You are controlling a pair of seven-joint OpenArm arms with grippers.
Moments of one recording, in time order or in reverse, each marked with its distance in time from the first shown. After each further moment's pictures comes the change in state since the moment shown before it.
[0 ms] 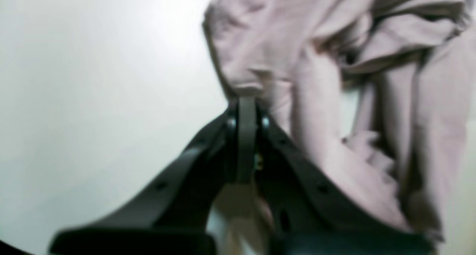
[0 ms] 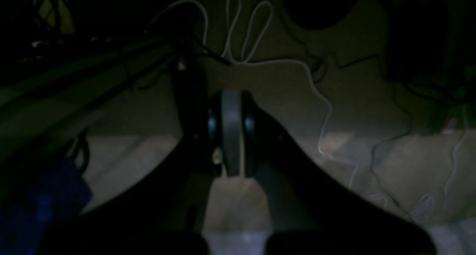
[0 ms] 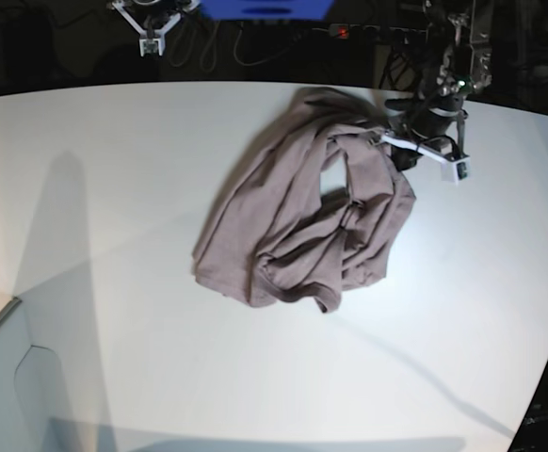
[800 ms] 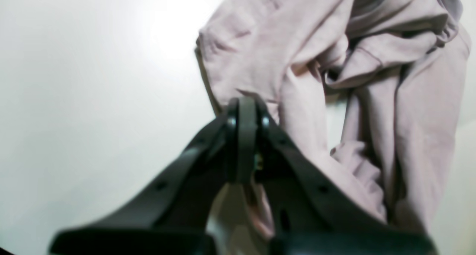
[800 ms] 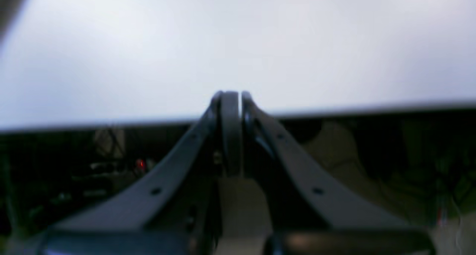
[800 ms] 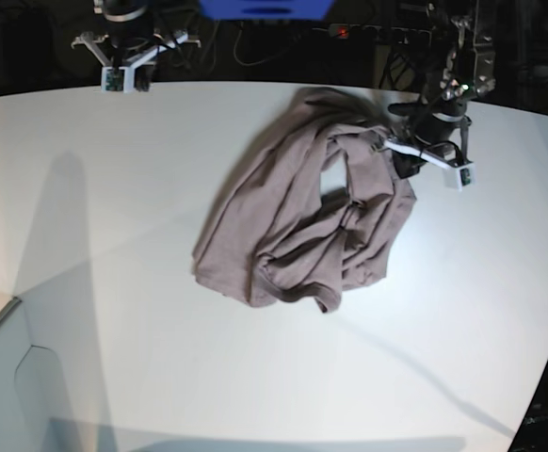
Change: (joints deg) left arm -0.3 -0.5 0.0 0.7 0.0 0.0 -0.2; right arm -13.1 -2.8 0.5 42.6 -0.1 0.4 -0.6
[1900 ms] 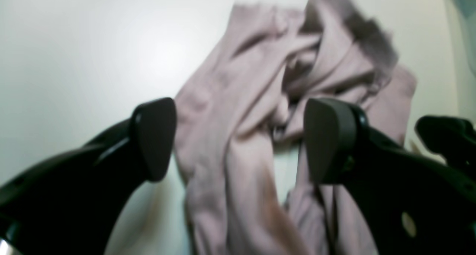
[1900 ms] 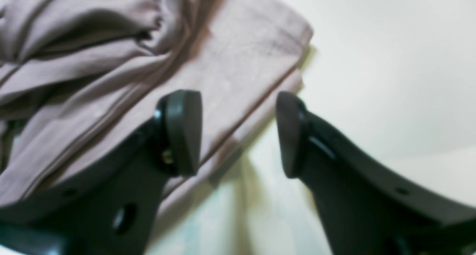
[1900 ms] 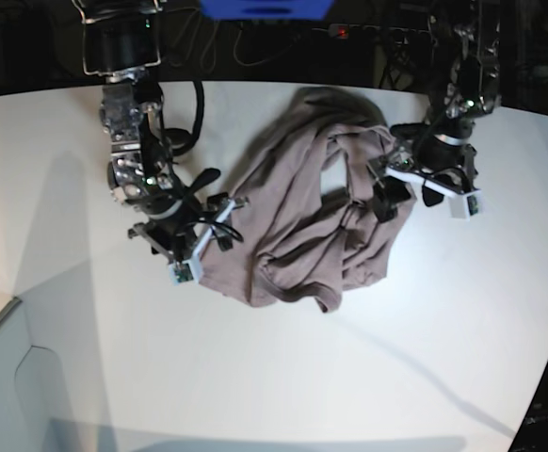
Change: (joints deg) left arm -3.0 0.5 -0.1 4.9 0.3 -0.1 -0.5; right arm 44.2 0.3 -4.3 -22.1 -0.3 15.9 -19.1
